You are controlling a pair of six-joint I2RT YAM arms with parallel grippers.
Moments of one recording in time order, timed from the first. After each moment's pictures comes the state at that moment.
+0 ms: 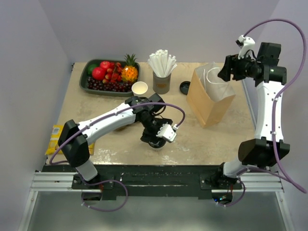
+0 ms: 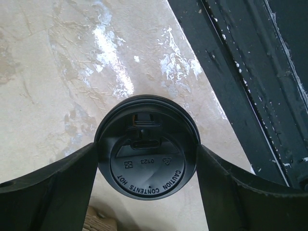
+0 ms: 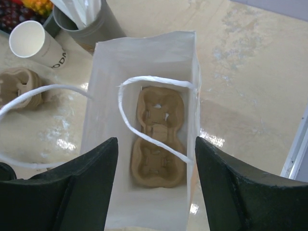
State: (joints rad) left arm -0.88 1.67 1.44 -1.05 0.53 1.13; right arm -0.20 1.53 1.85 -0.96 -0.54 -0.24
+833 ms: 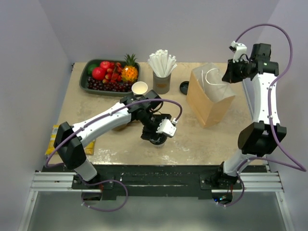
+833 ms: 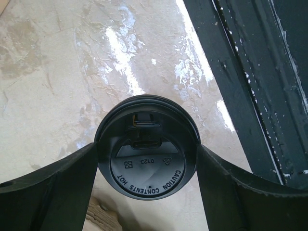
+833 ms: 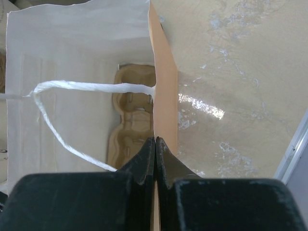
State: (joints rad) left arm -0.86 1.62 1.44 -1.00 0.54 1.05; right arm -0.20 1.71 1.87 -1.01 -0.49 -0.34
